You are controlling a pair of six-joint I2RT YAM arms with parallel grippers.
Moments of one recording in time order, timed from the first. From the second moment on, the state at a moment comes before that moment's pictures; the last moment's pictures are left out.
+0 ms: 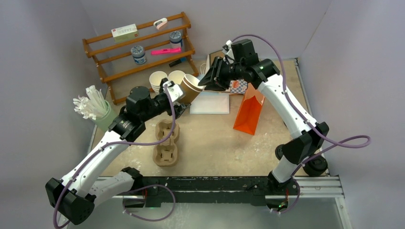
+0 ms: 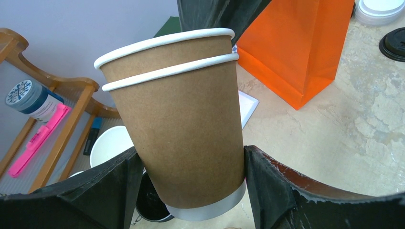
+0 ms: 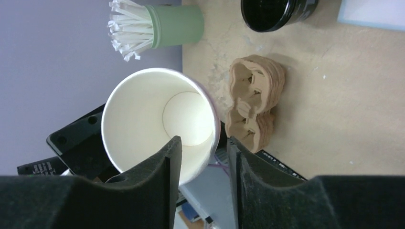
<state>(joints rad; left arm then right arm) -0.53 0.99 0.96 -0.14 0.34 0.37 0.52 1.68 1.90 -0.90 -0.50 0.88</state>
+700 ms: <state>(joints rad) -0.54 0.97 0.93 -0.10 0.24 0.26 0.50 1.70 1.83 -0.85 -0.59 0.92</state>
